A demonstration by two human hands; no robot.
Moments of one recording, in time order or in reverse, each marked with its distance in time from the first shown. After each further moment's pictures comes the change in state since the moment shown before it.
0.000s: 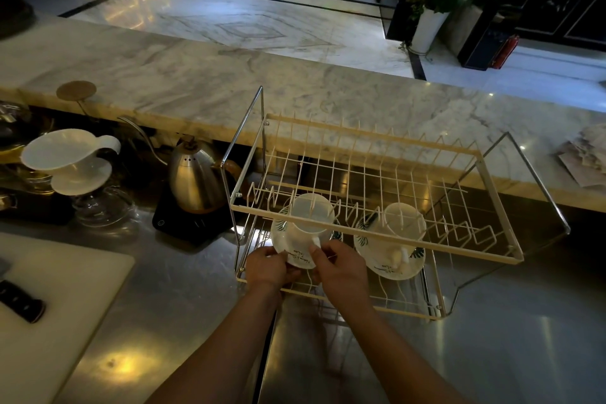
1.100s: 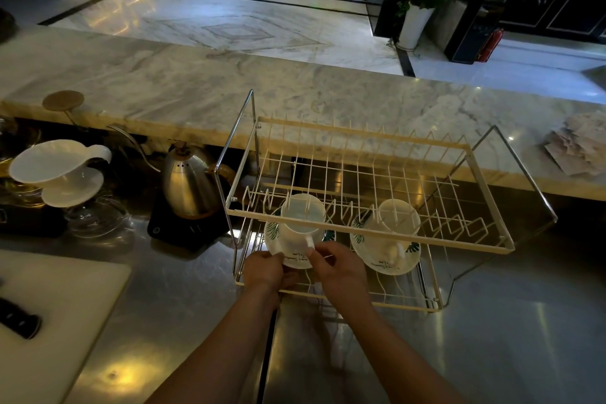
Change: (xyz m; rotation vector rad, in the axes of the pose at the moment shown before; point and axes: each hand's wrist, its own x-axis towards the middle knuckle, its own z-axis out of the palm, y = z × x) left_hand 0.002 0.003 -0.002 -0.031 -0.013 -0.073; right_hand -0.006 0.003 -0.002 0.000 0.016 -0.032
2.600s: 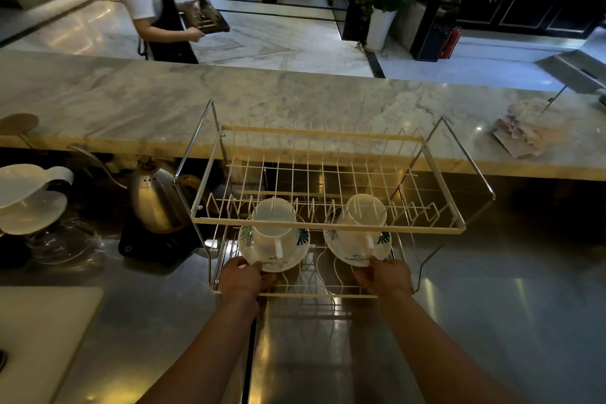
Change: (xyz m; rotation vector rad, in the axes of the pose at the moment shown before) left_hand -0.012 -0.003 0.004 0.020 0.029 0.078; right_hand 0.014 0.065 -0.096 0.559 0.333 0.742
